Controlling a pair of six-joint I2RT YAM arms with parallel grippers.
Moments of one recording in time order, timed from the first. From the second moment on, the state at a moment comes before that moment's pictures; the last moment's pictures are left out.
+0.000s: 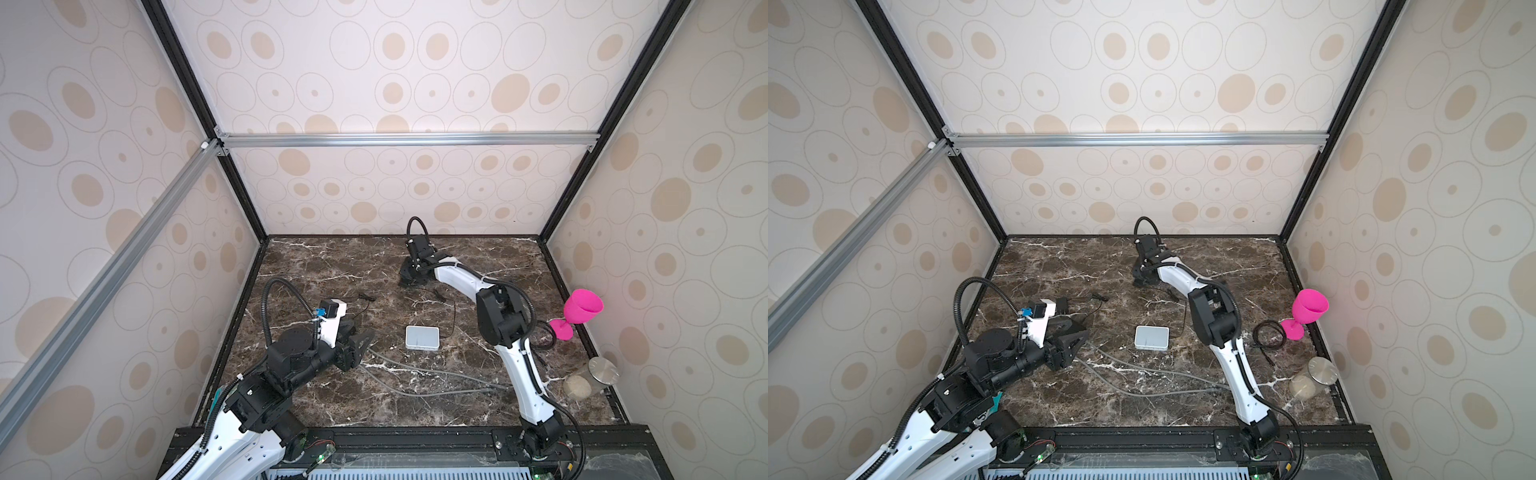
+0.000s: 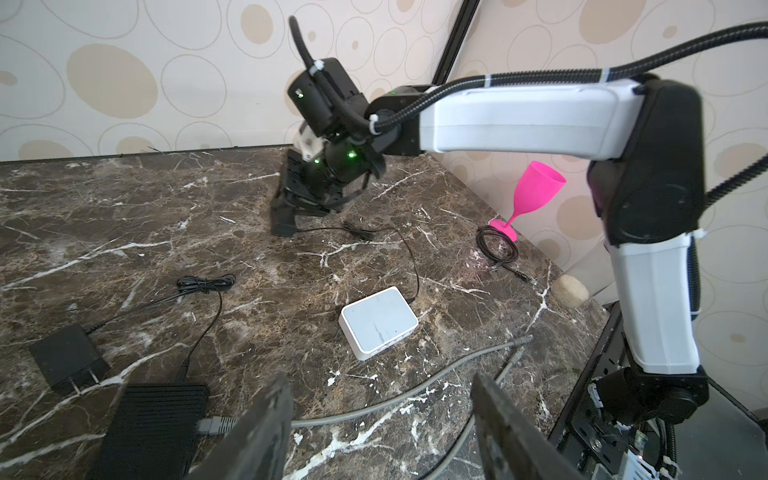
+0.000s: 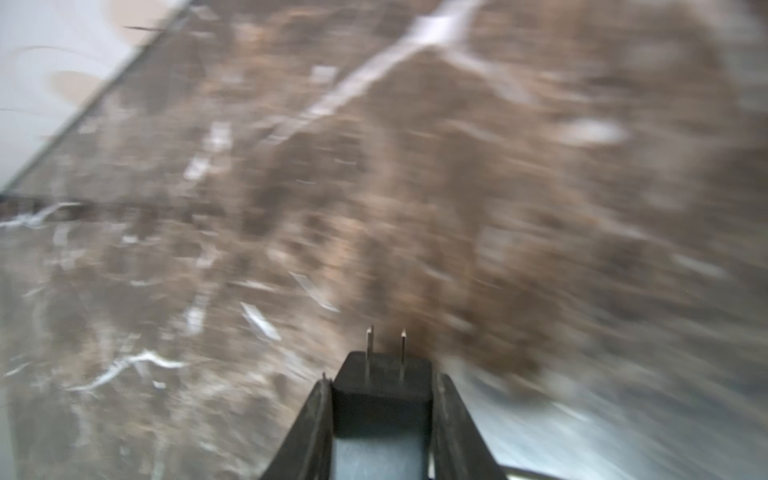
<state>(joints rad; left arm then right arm) -0.68 0.53 0.62 -0.38 0.07 -0.32 0.53 2.46 2.09 -0.54 -0.01 0.86</state>
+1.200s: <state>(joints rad) -0.72 1.03 0.67 -0.11 0.19 -0.31 -0.07 1.21 0.84 -0.59 -0.25 0.65</state>
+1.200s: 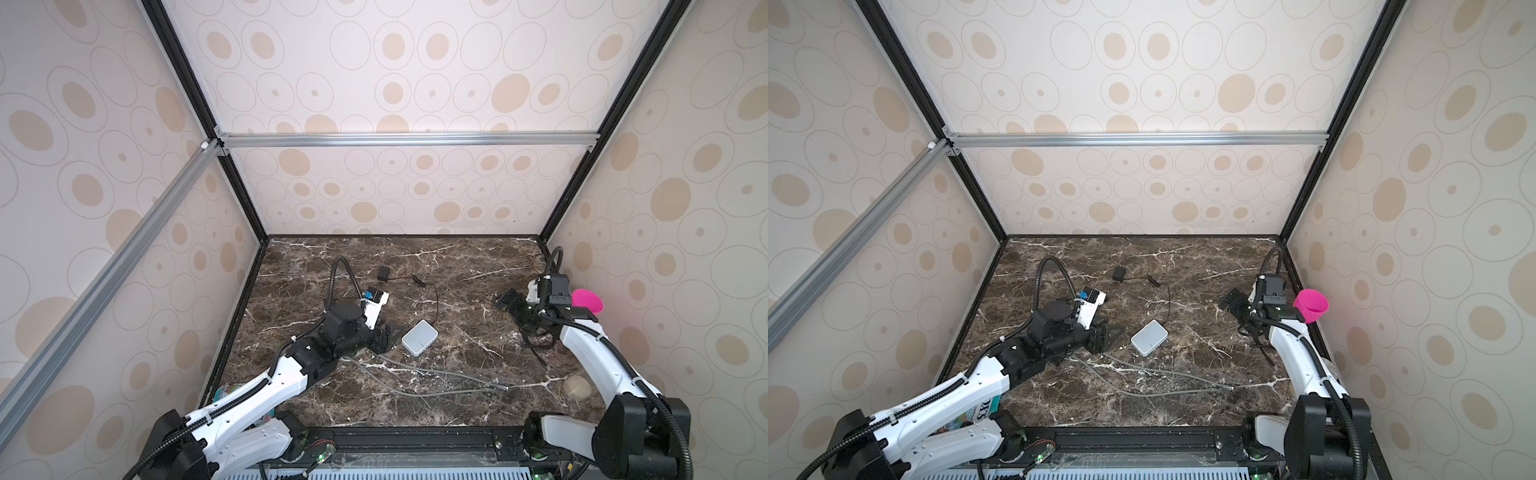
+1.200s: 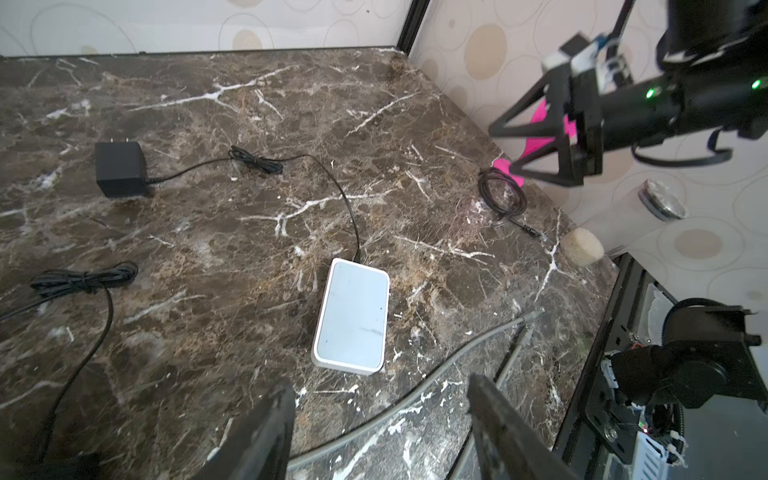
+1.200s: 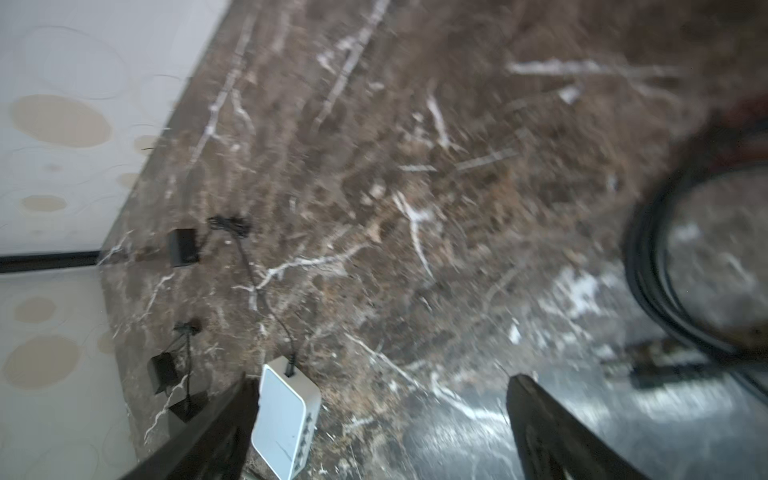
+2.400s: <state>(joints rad) -0.72 0.94 0.67 -0.08 0.23 -0.28 -0.05 1.54 0.84 -0.72 0.18 0.91</state>
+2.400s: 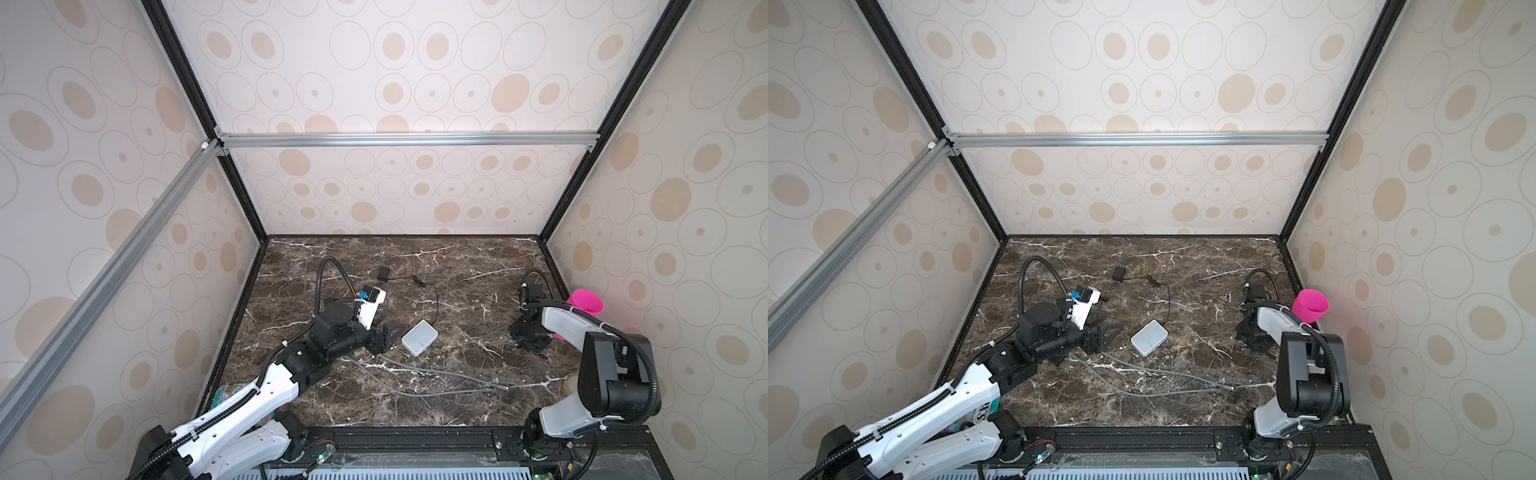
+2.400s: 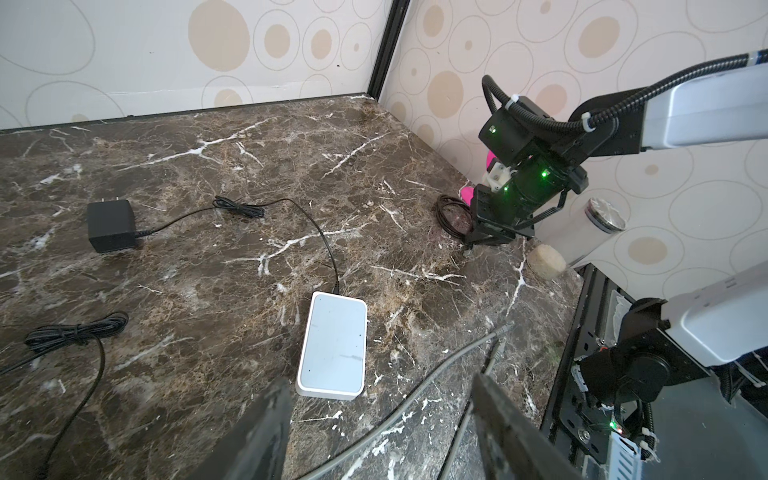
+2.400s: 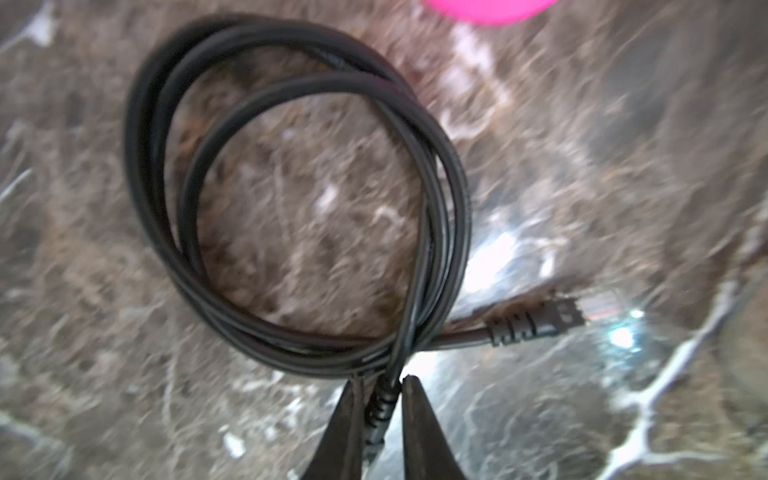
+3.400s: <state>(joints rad) -0.71 0.96 0.66 -0.09 0.21 -0.28 0.07 1.71 1.05 -0.75 0.18 0.66</state>
